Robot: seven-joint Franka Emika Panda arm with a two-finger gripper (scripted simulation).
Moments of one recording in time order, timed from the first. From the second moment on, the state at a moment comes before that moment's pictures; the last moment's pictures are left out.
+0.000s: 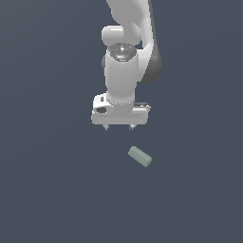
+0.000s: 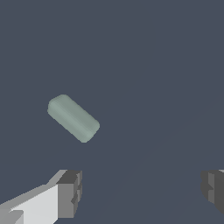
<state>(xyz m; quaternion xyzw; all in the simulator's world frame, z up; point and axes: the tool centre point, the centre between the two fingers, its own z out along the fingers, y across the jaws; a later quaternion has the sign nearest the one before) 0.013 -0.008 0.201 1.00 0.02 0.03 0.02</state>
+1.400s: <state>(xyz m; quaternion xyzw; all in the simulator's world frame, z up) 0.017 0.016 0.173 0.99 0.11 0.01 0.03</state>
